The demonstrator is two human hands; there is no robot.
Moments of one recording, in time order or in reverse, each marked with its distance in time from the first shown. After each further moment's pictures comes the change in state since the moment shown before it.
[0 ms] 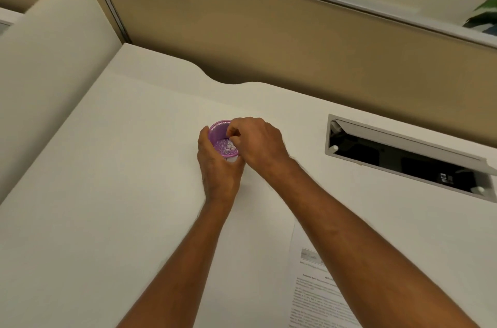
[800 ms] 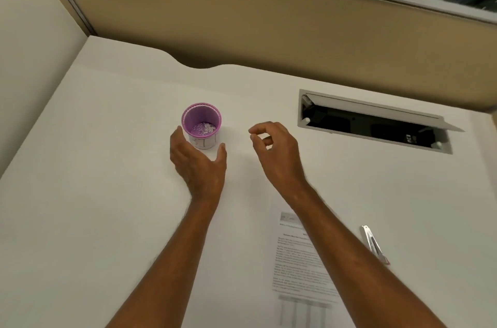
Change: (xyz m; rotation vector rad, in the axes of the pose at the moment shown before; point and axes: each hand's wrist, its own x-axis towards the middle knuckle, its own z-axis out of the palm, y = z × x) left_hand -0.045 0.000 -0.009 0.299 0.137 0.029; right_hand -0.112 0.051 0.010 0.531 0.422 0.217
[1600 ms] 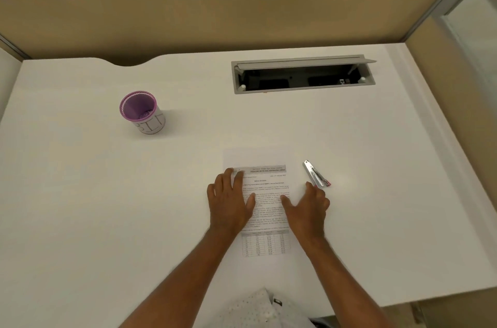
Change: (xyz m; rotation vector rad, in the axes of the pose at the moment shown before) left_hand -0.221 -0.010 -0.010 0.562 -0.678 0.663; right_hand -0.244 0.144 -0.097 -0.305 0.154 0.781
